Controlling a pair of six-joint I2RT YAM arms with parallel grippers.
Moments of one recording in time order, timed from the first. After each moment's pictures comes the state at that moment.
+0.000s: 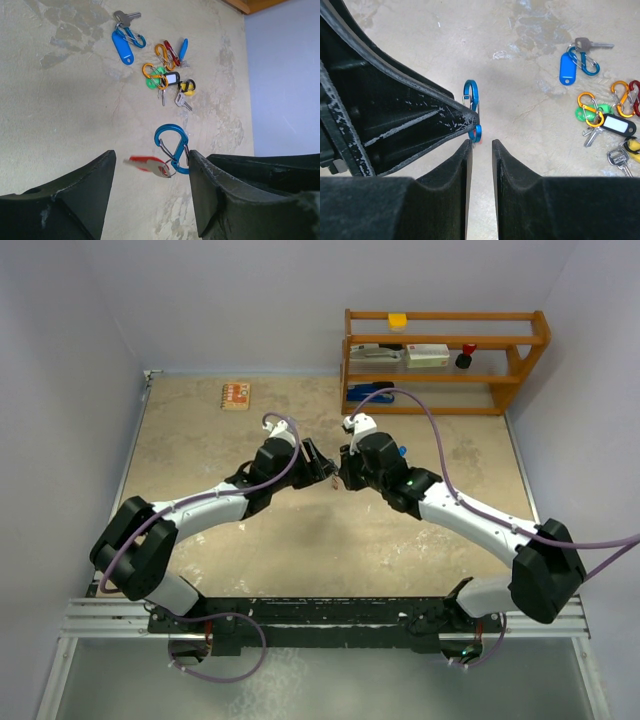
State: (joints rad) left arm -0.66 1.52 0.84 0.24 0.03 -0.91; right arm 0.73 1.38 0.97 -0.18 0.14 0.25
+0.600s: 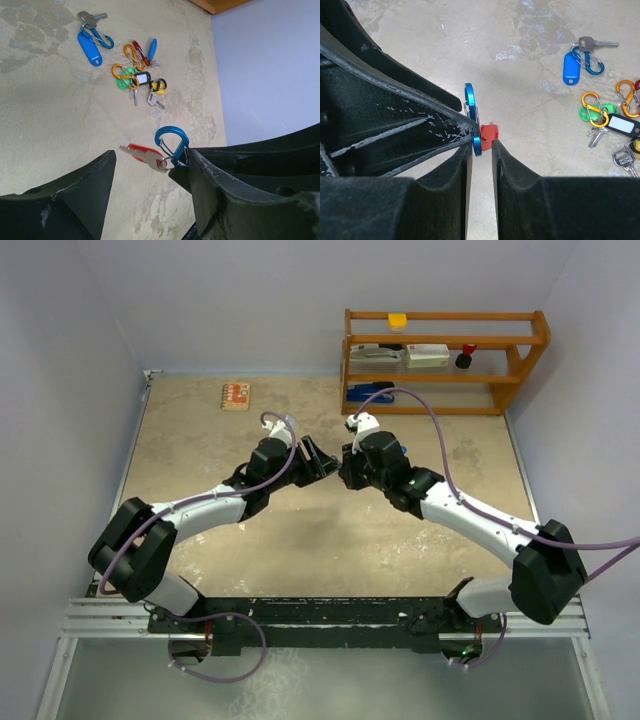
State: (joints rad) left arm -0.65 1.51 0.80 0.36 0.13 -0.96; right arm 0.71 1.36 0.96 -0.16 0.10 0.27
